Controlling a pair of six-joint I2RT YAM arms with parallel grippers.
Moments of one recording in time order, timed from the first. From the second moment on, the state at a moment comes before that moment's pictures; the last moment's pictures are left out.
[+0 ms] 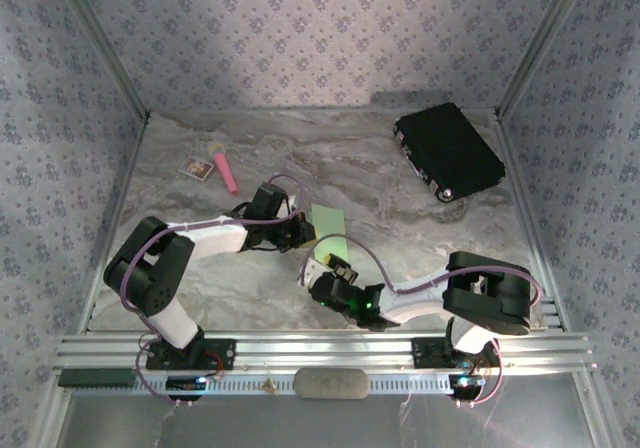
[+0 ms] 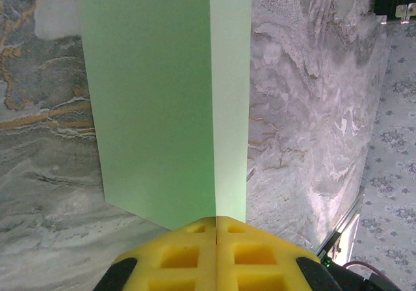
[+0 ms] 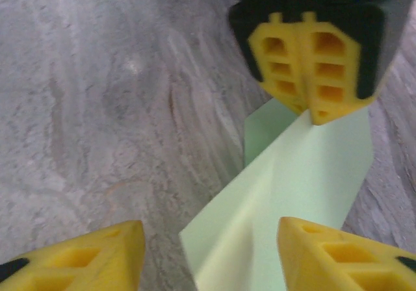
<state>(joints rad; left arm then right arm) -0.61 1.64 0.78 0.02 0.53 -0.93 1.30 1.59 0.54 0.33 0.65 -0.12</state>
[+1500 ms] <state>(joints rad) -0.61 1.64 0.78 0.02 0.53 -0.93 1.29 1.56 0.51 0.39 0.66 -0.07</state>
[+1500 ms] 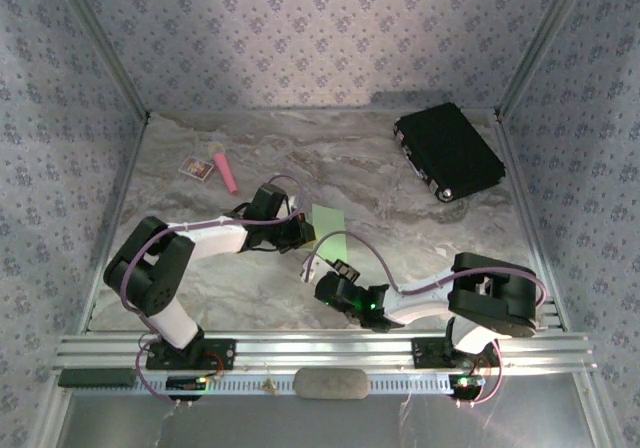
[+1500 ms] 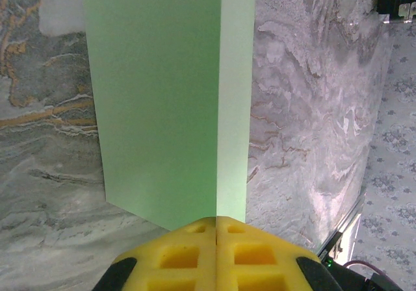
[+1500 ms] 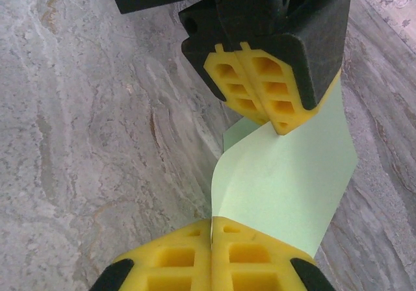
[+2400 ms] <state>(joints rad) -0.57 1.50 0.79 -0.17 0.40 -0.85 0.97 1.39 0.51 0.16 -0.02 0.11</state>
